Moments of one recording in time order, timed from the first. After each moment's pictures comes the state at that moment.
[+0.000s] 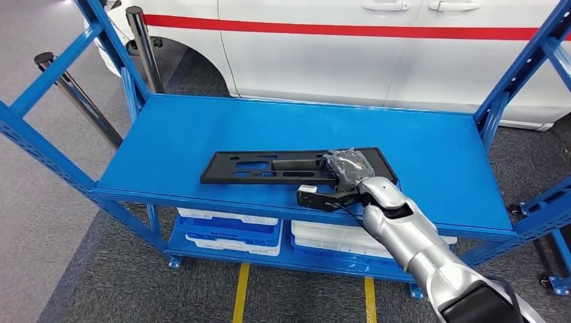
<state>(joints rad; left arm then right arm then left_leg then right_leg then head) -0.02 -0.11 -0.28 -0.17 0.48 0.11 0.06 -0.82 -0.05 0.68 -0.74 0.80 -0.03 -0.12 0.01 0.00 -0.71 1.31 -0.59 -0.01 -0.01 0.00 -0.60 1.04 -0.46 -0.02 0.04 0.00</state>
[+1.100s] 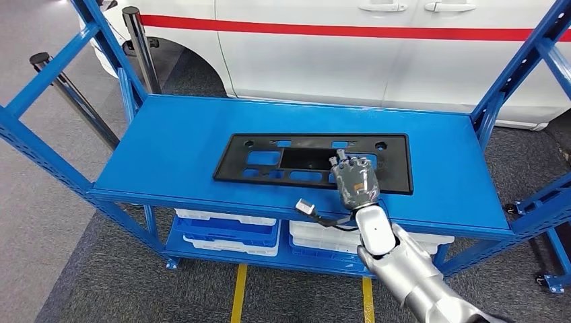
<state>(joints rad) -0.02 -0.10 -0.31 -0.16 0.43 0.23 0.21 -0.62 -0.07 0.68 -0.92 1.46 -0.59 0.31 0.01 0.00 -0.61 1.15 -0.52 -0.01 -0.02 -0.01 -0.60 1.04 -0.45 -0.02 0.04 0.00</state>
